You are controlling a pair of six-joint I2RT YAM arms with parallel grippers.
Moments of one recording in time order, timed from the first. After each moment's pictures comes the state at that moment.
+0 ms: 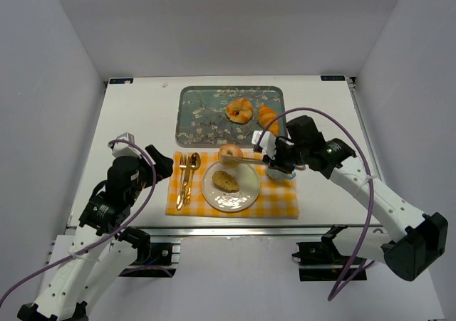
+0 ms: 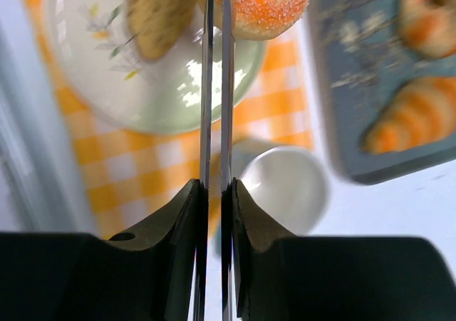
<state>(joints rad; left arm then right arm) -0.42 0.55 0.73 -0.66 -0.26 -0.66 0.63 1.19 1.10 -0.73 -0.33 -0.71</state>
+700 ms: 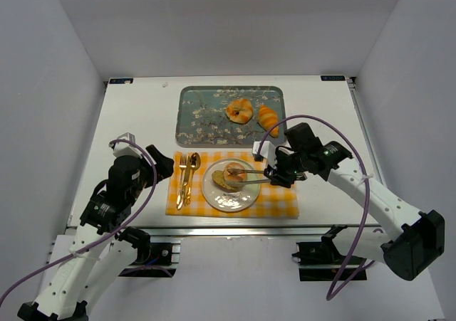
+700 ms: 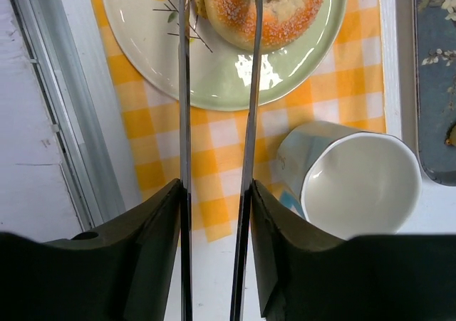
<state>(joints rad) -0.42 0.56 0.73 -0.66 -0.25 -0.67 0.63 1.16 1.01 -0.85 -0.42 -0.70</state>
